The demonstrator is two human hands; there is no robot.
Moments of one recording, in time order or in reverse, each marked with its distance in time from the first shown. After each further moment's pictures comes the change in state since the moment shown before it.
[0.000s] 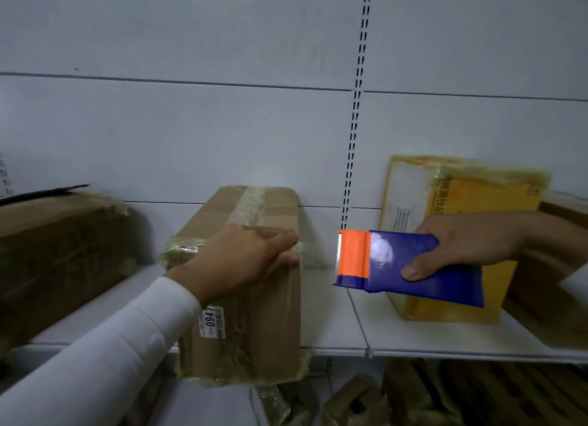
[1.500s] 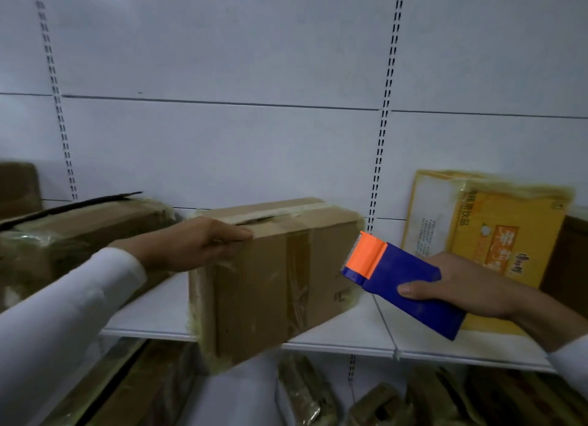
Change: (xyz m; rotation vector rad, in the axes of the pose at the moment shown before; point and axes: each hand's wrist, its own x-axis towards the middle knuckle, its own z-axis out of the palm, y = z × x) left_hand -0.083 -0.085 -0.080 -0.282 -0.334 -0.254; right_hand 0.009 -0.010 0.077 0.272 0.311 -0.153
